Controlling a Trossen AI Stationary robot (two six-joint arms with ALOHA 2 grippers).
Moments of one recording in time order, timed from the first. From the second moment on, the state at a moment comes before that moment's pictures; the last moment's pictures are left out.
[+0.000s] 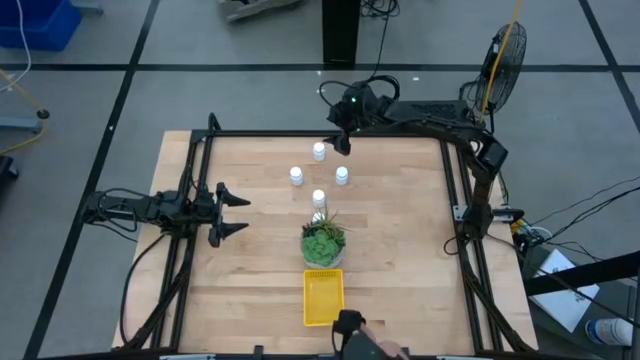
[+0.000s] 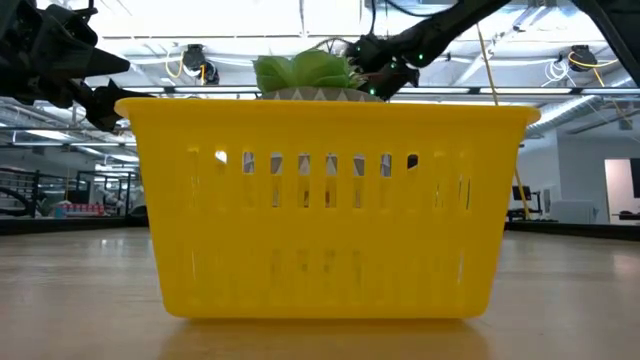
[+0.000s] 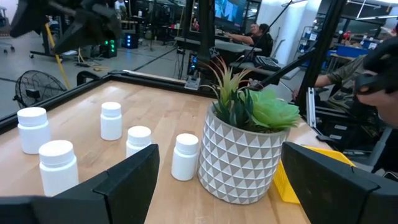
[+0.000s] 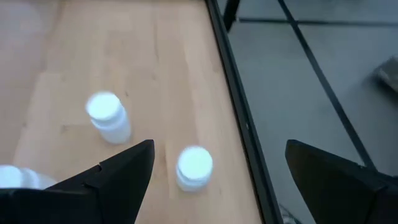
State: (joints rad) left arm -0.13 0.01 0.06 -0.10 -0.14 -0.19; right arm -0.63 1.88 1.58 -0.31 -0.28 -0.40
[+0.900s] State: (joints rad) left arm -0.13 0.01 0.06 -0.10 -0.14 -0.18; right arm -0.60 2.01 1.66 -0.32 -0.26 -0.32
